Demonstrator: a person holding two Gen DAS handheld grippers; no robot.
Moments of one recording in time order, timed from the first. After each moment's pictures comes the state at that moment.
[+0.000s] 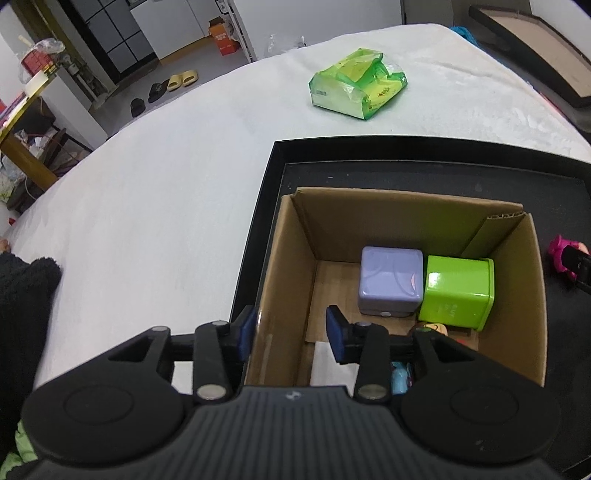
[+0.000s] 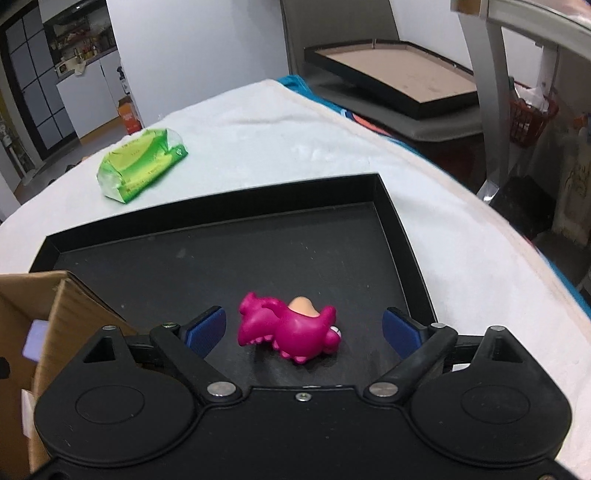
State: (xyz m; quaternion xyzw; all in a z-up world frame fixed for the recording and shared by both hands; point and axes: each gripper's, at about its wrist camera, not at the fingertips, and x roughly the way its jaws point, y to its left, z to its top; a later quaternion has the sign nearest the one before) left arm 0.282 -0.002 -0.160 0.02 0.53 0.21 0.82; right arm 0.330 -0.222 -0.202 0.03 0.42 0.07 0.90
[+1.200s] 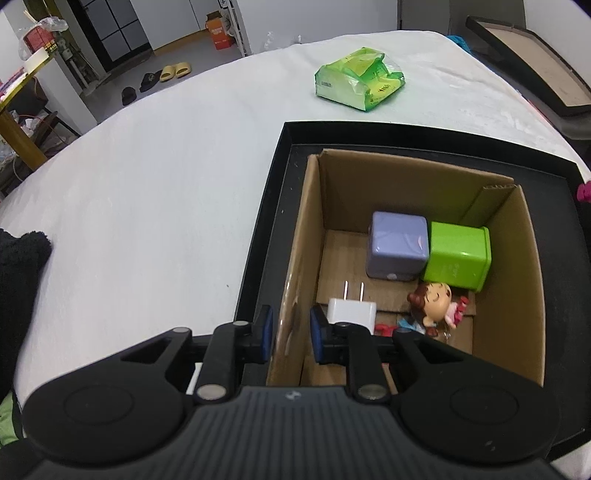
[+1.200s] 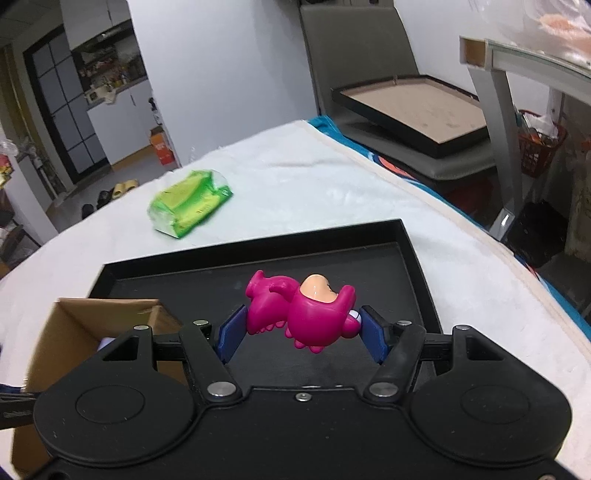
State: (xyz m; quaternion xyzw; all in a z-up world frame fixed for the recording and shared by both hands) left arm 0.242 0.015 -0.155 -0.02 0.53 0.19 0.83; right arm 0.292 -0.220 -0.142 0.05 0.36 0.13 0.92
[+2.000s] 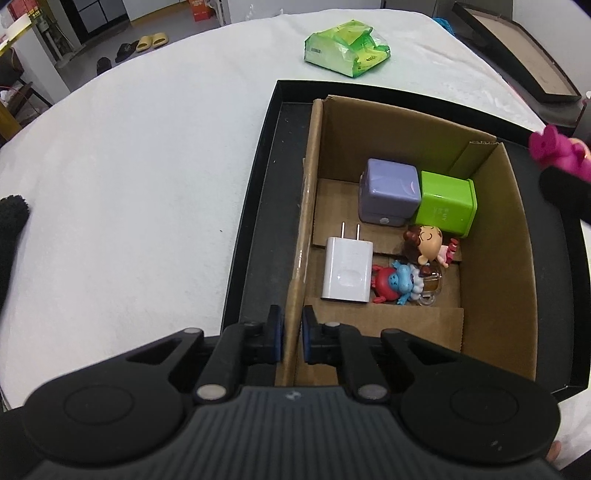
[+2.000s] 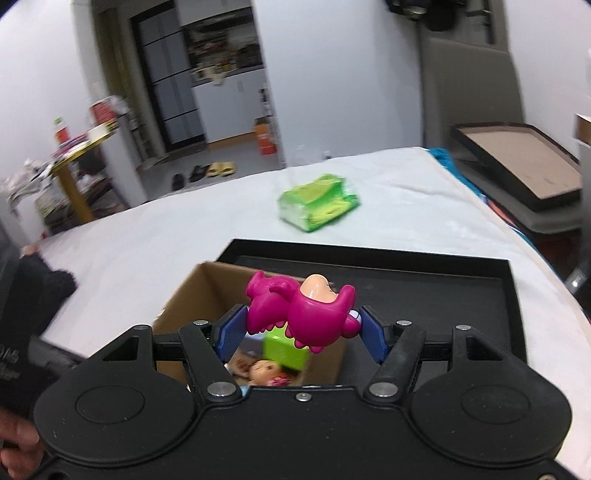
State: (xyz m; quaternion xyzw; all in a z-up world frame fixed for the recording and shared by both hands) left arm 0.210 0.032 -0.160 -0.06 0.56 0.14 0.81; right arm 0.237 -0.154 -0.102 -0.01 0.33 0.29 0.90
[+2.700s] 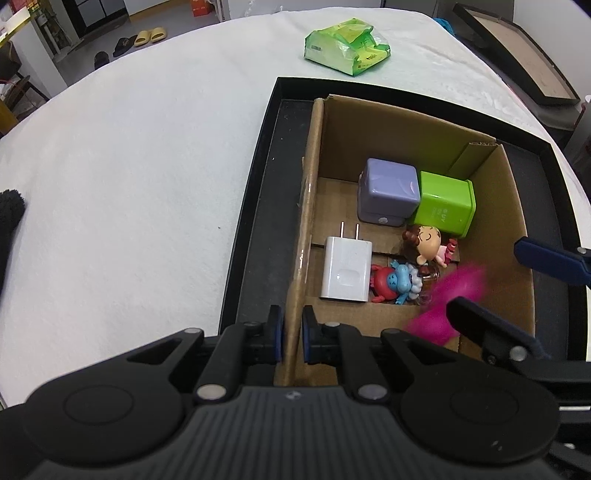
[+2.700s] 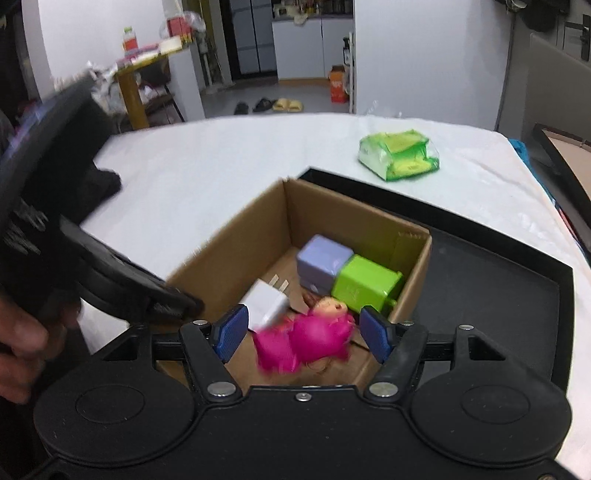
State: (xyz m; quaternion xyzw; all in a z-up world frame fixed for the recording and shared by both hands) left arm 0.210 0.035 -0.160 -0.07 0.56 0.13 0.81; right arm 0.206 -0.113 -0.126 -0.13 0.38 0.36 0.84
